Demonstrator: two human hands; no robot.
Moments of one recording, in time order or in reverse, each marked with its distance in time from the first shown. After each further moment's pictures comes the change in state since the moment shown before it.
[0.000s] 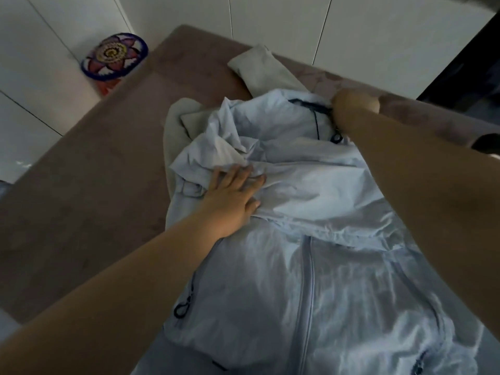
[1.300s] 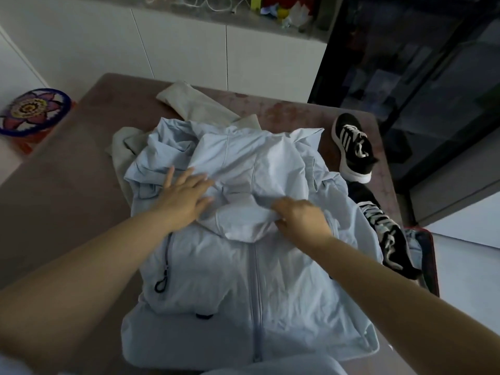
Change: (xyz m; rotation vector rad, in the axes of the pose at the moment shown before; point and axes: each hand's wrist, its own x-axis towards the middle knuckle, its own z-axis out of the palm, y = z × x) left_hand -0.064 0.019 -0.040 0.075 0.043 0.205; right_hand -0.330 0.053 0.041 0.201 0.300 -0.309
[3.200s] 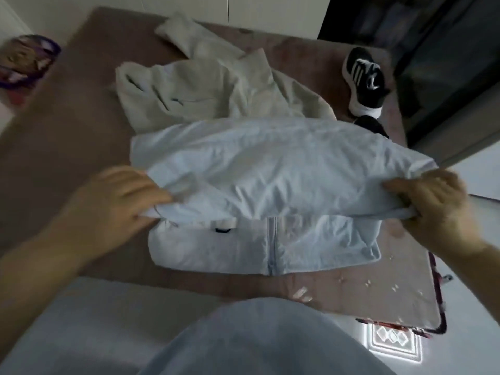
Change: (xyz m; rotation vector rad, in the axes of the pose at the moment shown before) left_hand -0.203 -0.052 0.052 0.086 0.325 0.434; right_hand -0.178 0.032 -0.088 -0.186 0.277 -0.130
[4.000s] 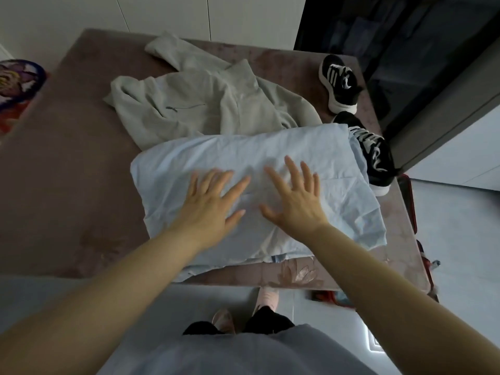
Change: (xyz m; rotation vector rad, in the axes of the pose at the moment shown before) left_hand 0.073 0.081 0.011 -0.146 -0.054 -0.160; right_hand 0.041 -0.151 0.085 0.171 -0.460 0.436
